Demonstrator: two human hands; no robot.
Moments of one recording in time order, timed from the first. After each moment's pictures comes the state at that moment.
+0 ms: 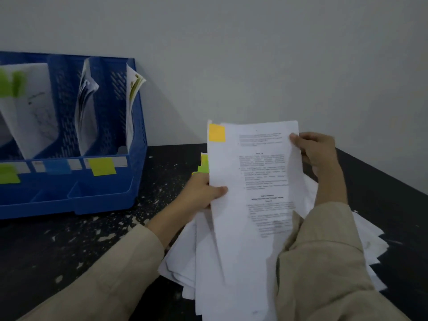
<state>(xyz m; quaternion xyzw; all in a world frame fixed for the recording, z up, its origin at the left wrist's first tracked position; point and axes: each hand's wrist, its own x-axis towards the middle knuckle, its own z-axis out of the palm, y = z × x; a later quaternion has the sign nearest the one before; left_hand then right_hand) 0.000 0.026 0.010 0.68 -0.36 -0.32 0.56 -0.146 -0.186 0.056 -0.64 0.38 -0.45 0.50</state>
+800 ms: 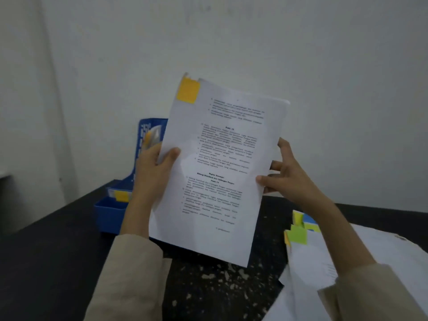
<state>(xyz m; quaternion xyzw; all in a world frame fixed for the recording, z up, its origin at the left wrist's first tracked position) 0.135 0.204 0.113 0.69 -0.28 0.25 0.62 0.004 -0.017 0.119 -0.80 -0.02 -0.26 0.54</state>
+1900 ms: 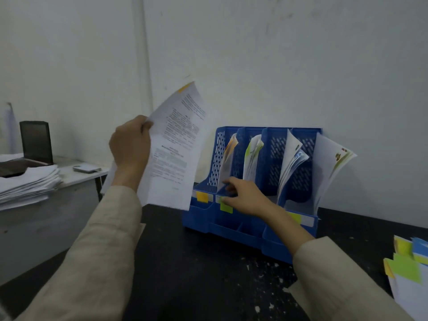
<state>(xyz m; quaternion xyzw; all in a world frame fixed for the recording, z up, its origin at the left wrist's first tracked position) 0.190 0.387 0.170 0.77 -0.04 0.58 0.25 0.137 0.153 0.093 -0.94 -0.12 -0.12 0.28</state>
